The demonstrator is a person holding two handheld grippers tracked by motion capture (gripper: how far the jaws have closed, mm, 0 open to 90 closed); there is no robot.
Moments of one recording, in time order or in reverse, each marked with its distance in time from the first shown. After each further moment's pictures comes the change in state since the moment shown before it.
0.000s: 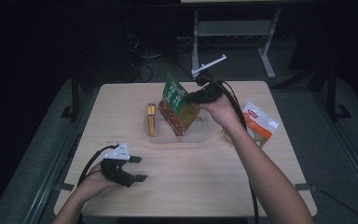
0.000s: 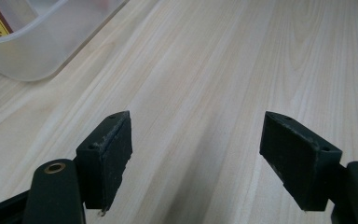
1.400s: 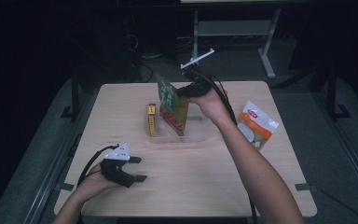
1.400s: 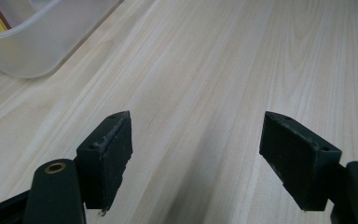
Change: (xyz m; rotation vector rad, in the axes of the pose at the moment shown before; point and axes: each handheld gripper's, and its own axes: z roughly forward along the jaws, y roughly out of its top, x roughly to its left) left arm 0.000 -0.001 0.000 0.010 -0.001 0.012; right arm 0.009 0.028 0.019 -0.006 -0.017 -0.046
